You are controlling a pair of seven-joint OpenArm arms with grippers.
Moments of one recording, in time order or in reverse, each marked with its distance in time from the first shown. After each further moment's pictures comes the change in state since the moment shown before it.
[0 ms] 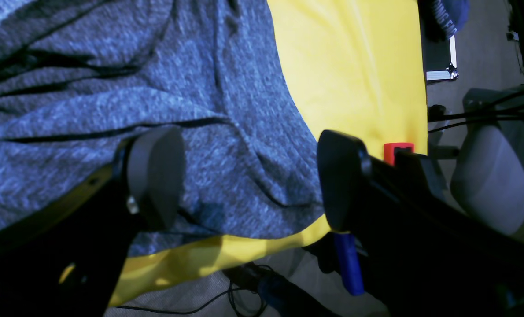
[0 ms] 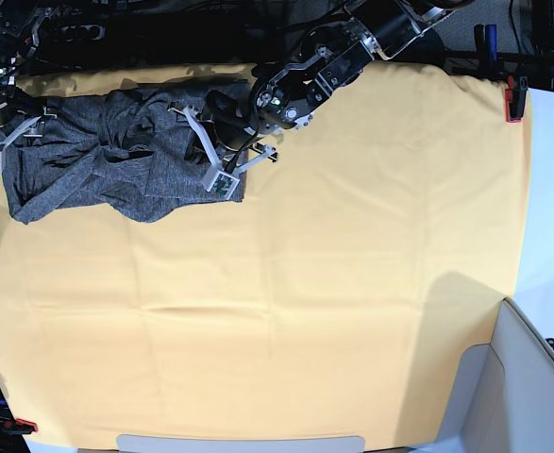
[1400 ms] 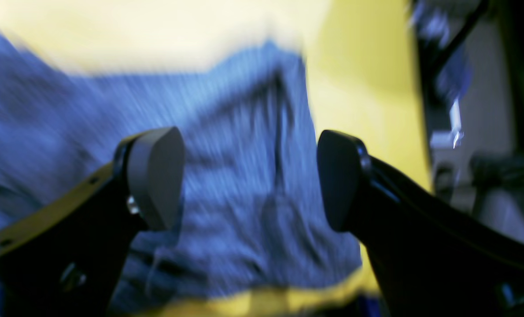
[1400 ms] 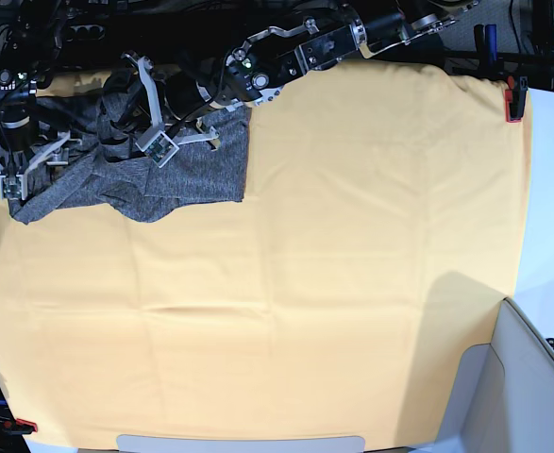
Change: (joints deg) left arm -2.8 0.2 14.1 10.6 -0.3 -0.5 -0.4; right arm 3.7 -4.4 -8.8 10.8 0.2 -0.2 0.3
